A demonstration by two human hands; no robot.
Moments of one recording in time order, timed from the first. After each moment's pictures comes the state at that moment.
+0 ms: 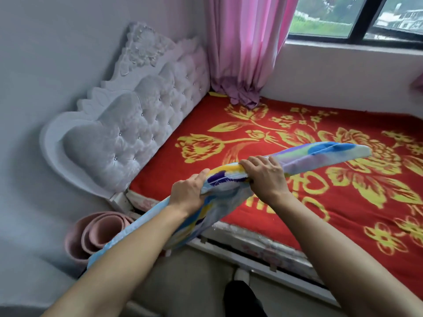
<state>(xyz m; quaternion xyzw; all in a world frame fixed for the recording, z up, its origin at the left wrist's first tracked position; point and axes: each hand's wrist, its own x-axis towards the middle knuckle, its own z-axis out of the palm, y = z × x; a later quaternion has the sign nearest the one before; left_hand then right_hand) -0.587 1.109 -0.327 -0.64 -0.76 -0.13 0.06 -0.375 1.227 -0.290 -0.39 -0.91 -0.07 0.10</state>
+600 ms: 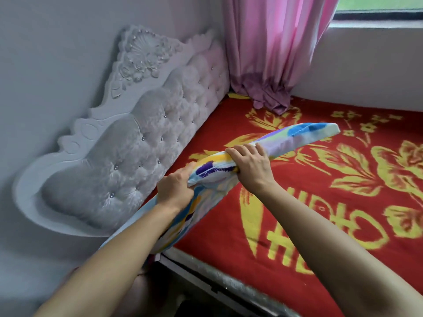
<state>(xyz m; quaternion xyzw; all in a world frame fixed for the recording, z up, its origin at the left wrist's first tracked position) -0.722 1.349 -0.302 -0.53 -0.83 -0.15 0.08 -0.548 1.505 -0.311 -0.33 -0.93 0.00 0.17</state>
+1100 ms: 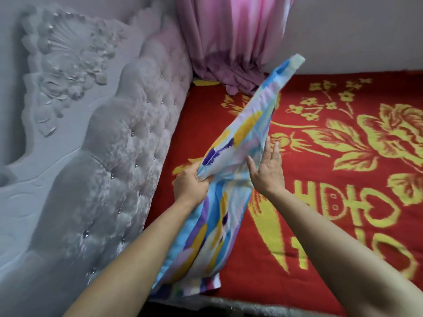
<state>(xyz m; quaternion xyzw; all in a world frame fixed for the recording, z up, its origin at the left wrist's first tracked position) -0.873 1.533 -0.360 -0.51 -0.78 -0.29 -0.22 -0.675 1.616 -0.407 -0.66 -0.67 0.26 0.21</state>
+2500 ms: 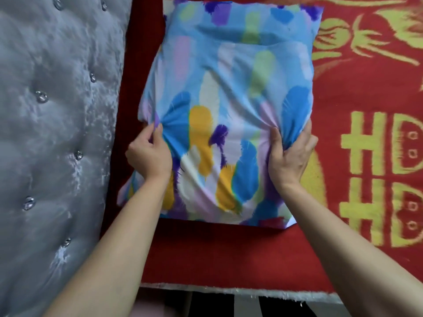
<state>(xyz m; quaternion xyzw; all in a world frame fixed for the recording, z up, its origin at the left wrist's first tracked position) -0.983 1.598 -0.652 -0.33 -0.86 -0.37 -0.08 -0.730 1.623 -0.688 -0.77 -0.50 0.22 0.34</state>
